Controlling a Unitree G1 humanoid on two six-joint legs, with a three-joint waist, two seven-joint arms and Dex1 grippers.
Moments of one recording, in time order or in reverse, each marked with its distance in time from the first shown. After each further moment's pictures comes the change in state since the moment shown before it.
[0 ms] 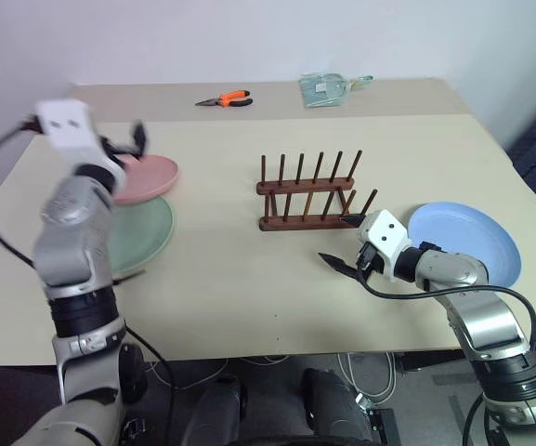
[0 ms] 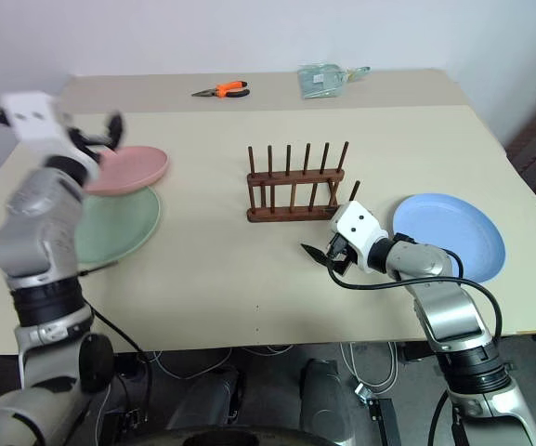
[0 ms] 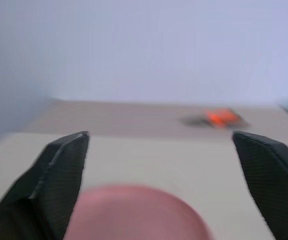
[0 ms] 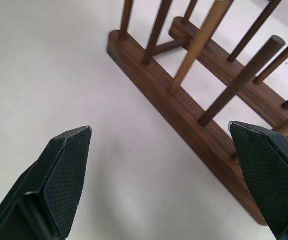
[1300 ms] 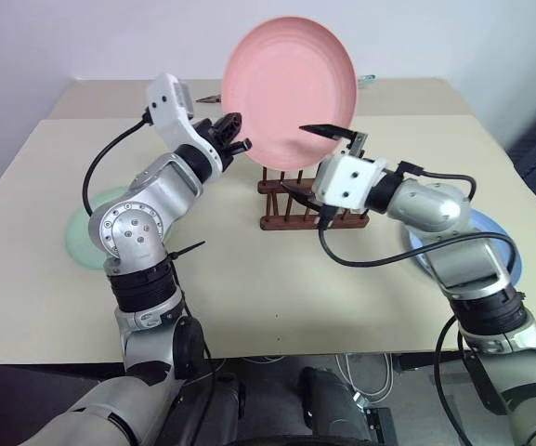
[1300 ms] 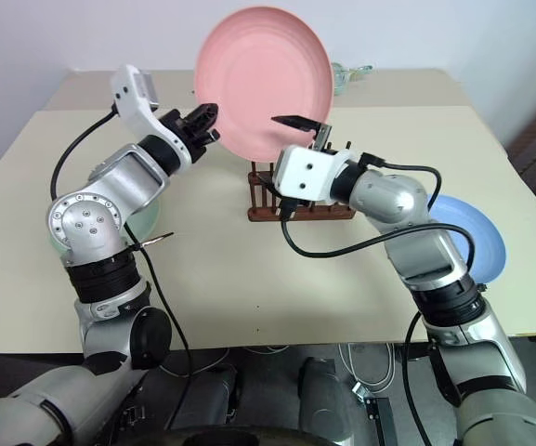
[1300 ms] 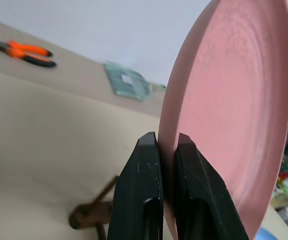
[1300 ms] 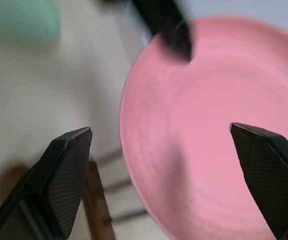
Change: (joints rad) left arm -0.129 -0.289 -0.169 -0.117 -0.602 0.357 0.099; right arm -0.406 0.006 0.186 0.048 -0.344 -0.307 -0.115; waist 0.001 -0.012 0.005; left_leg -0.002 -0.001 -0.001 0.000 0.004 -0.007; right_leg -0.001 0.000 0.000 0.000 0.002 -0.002
